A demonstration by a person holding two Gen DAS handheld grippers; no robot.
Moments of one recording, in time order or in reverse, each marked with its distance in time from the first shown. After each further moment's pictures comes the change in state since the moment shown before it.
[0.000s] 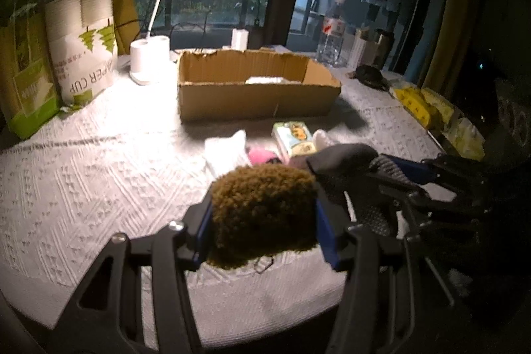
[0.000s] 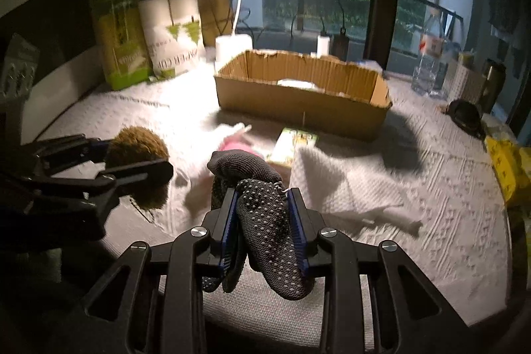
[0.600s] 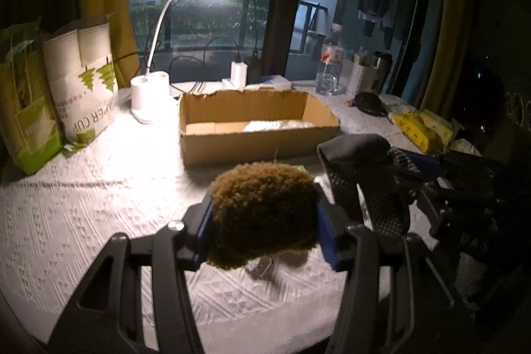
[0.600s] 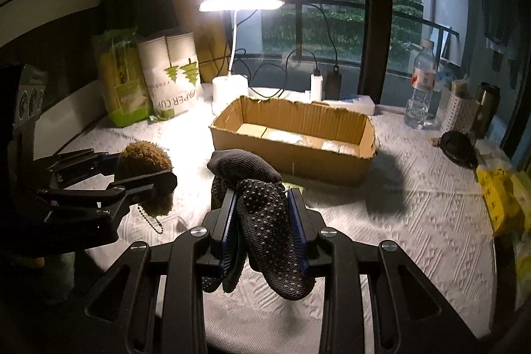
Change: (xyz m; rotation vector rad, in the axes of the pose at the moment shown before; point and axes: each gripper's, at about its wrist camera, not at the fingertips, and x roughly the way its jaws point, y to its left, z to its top) left arm -0.009 -0.001 0.040 0.024 -0.090 0.008; right arm -0.024 -0.015 0.039 0.007 -0.106 0.007
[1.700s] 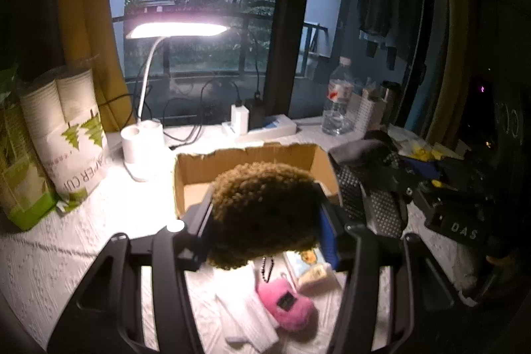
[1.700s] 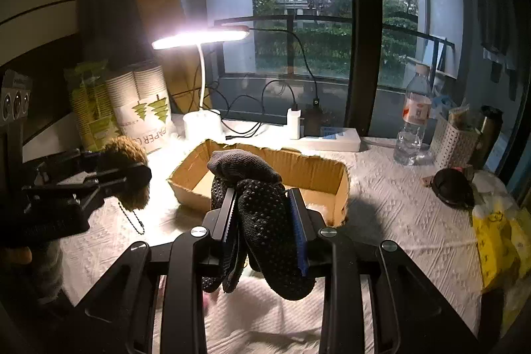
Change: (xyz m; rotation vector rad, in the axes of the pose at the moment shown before) left arm 0.038 0.004 0.074 0.018 -0.096 0.012; right arm 0.036 -0.058 0.057 0.006 -0.071 -0.016
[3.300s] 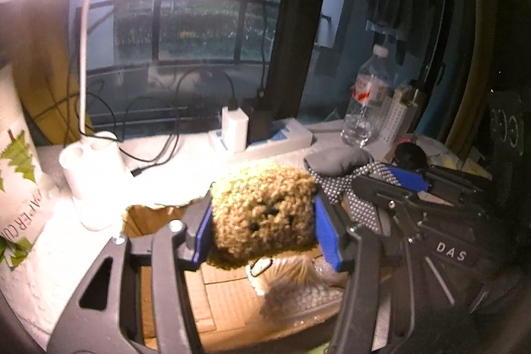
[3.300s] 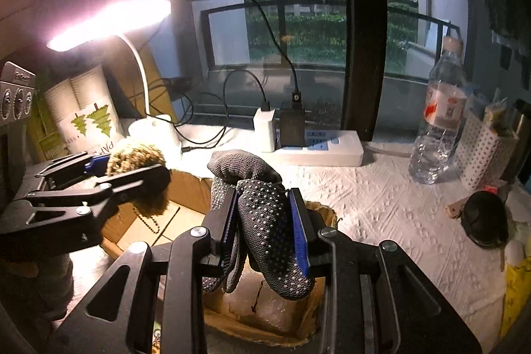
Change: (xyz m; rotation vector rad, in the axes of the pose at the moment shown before) left arm 0.162 0.018 0.038 -0.026 0.064 -0.031; right arm 0.136 -0.068 0.034 0.046 0.051 0.016
